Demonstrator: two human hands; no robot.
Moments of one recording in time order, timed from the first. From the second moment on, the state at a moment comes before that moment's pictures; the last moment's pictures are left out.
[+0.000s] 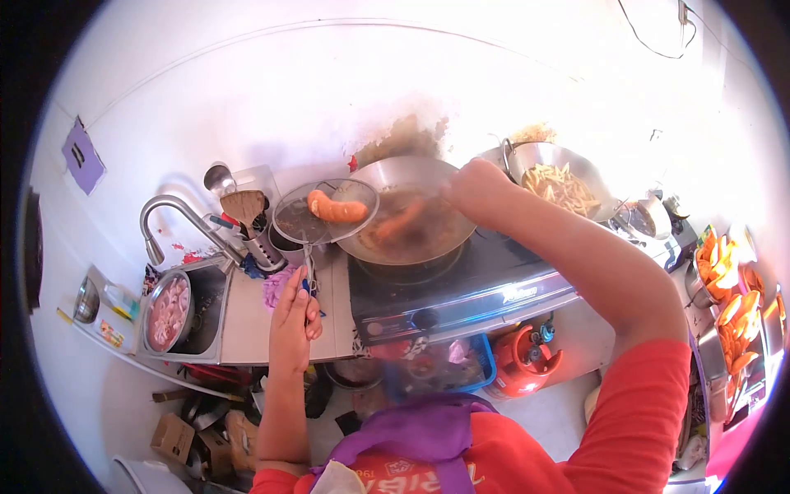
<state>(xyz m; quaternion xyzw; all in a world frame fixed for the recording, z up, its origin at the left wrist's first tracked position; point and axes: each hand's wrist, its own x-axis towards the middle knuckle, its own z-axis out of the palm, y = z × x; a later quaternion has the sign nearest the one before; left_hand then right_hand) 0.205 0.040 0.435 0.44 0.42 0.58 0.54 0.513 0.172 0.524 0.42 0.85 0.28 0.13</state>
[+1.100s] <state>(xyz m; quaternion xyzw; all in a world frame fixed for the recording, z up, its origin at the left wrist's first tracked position) 0.232 0.060 0.406 0.50 0.38 0.50 0.60 0.487 0.137 0.643 0.21 0.81 0.54 0.13</state>
